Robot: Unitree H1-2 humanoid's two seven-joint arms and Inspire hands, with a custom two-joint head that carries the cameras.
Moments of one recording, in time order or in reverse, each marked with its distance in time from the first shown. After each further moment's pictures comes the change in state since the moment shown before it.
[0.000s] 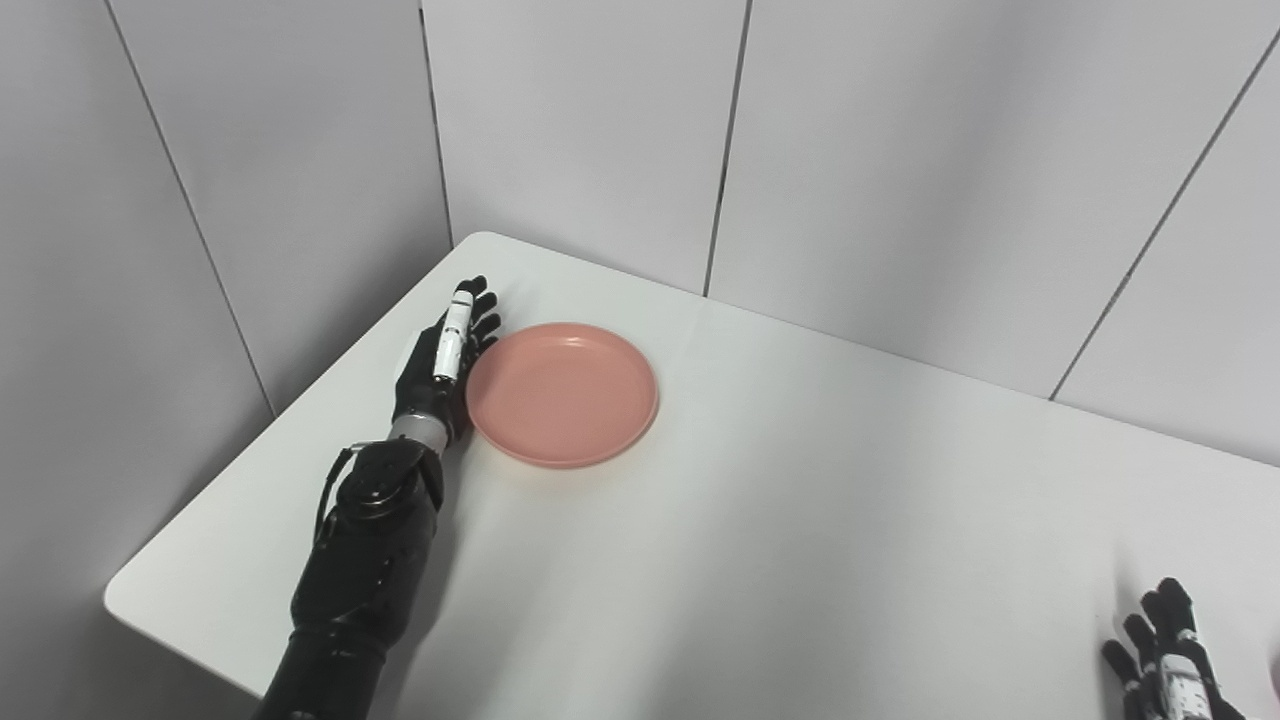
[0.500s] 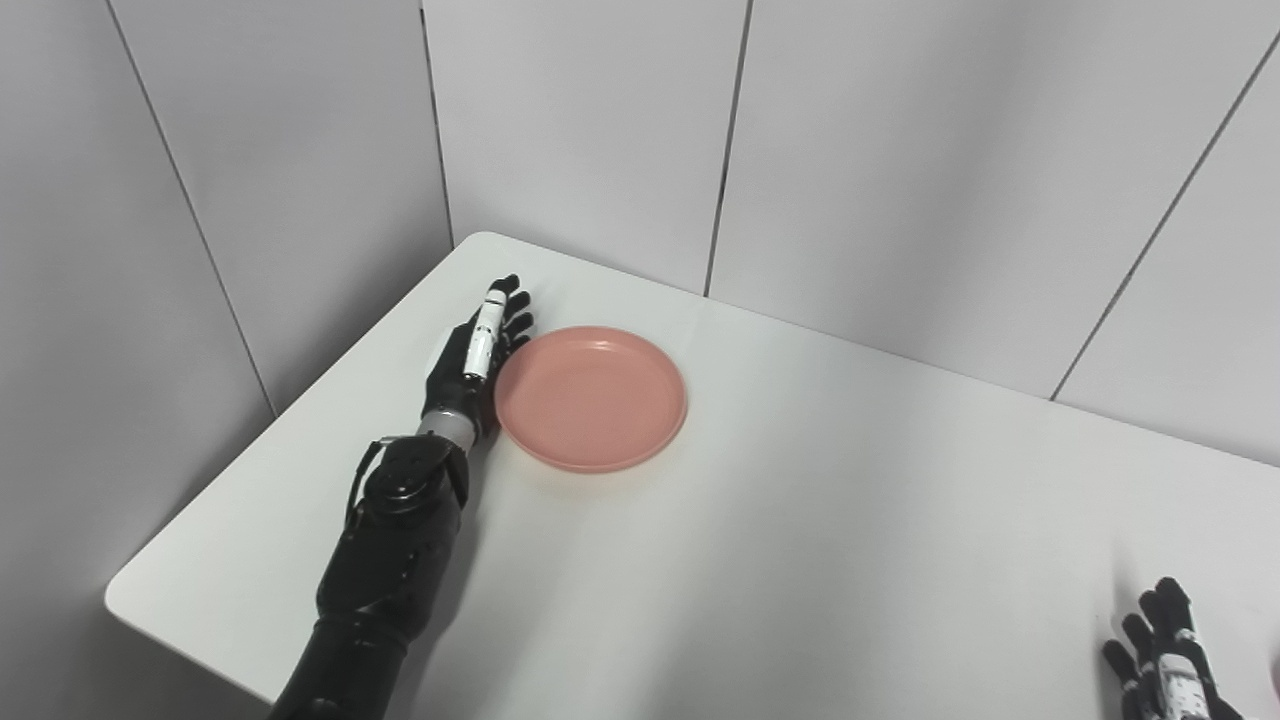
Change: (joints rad) left arm -0.035 -0.028 -0.039 0.036 0.004 -0.020 -0.014; right arm 0.001 0.005 0.011 -0.022 0.009 0.028 0.002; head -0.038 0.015
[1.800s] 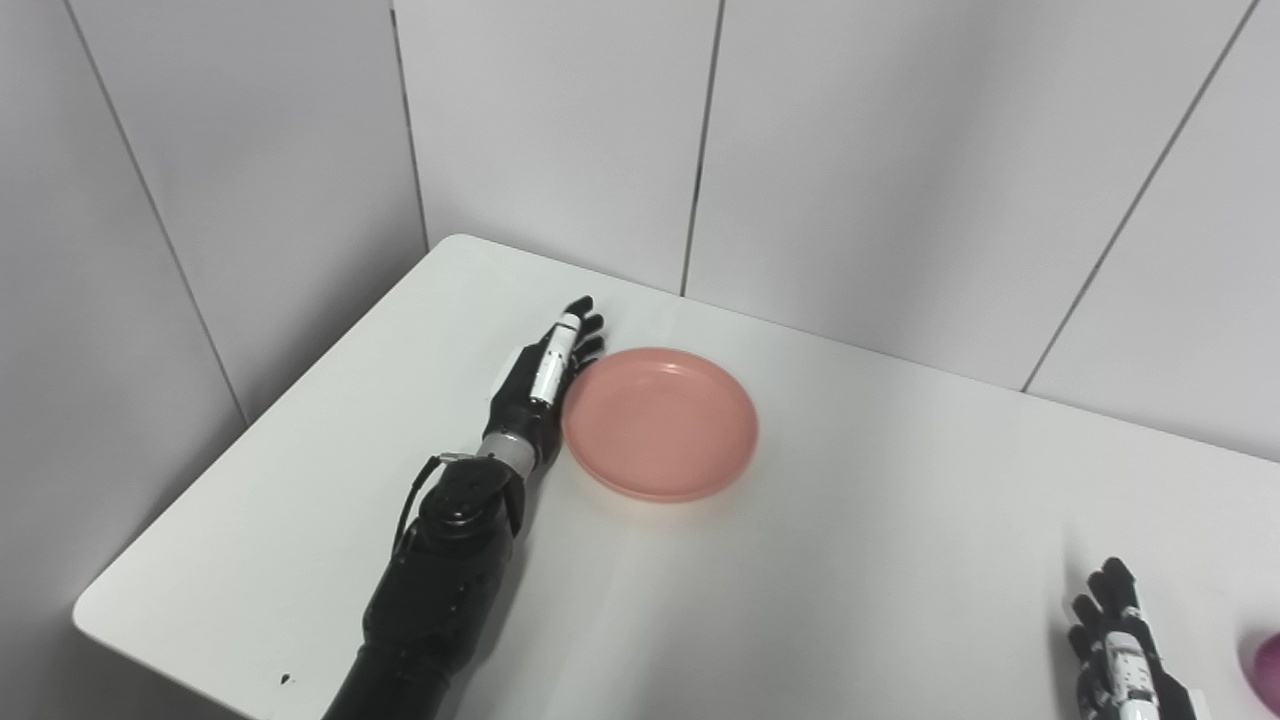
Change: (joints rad) left arm -0.006 -0.107 -0.124 -0.048 0.068 0.039 -0.017; right arm 0.010 0.021 0.028 -0.007 -0.027 -0.008 -0.001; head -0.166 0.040
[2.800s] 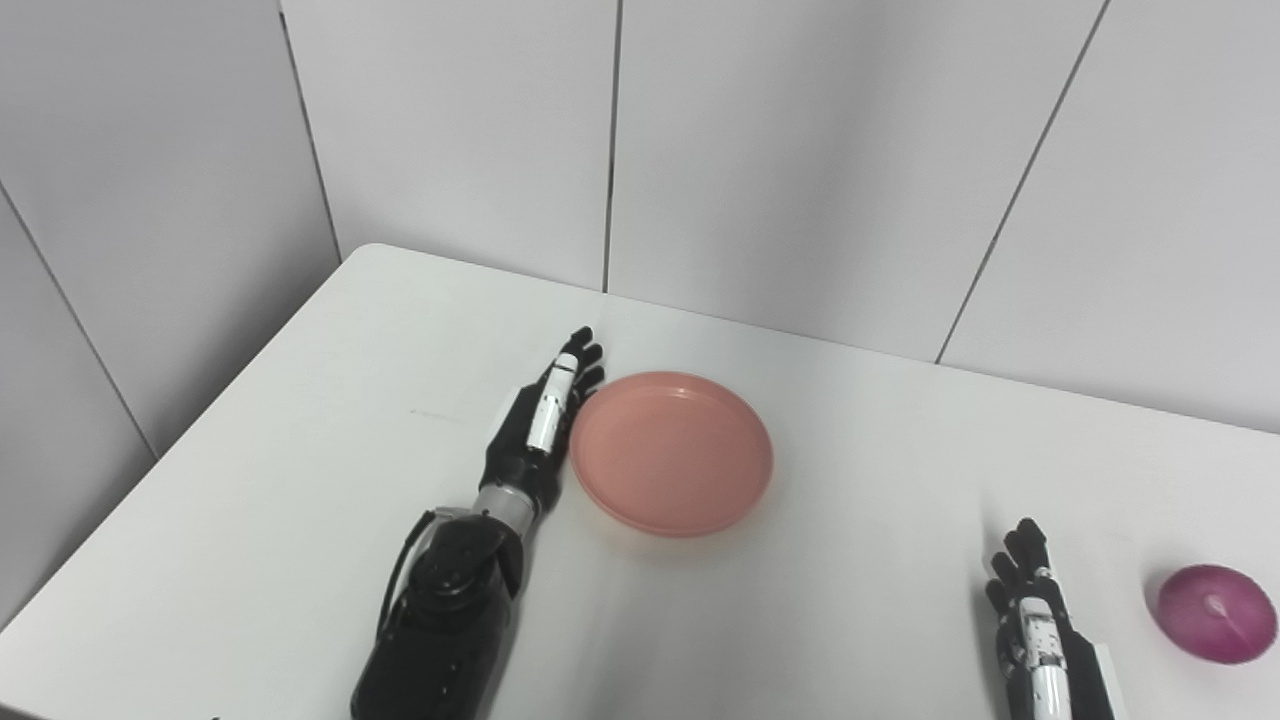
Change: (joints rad) left arm 0.084 -0.115 -0.095 -0.110 0.023 -0.023 -0.025; right arm 0.007 0.014 0.006 0.131 -0.007 -0.203 -0.001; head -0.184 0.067
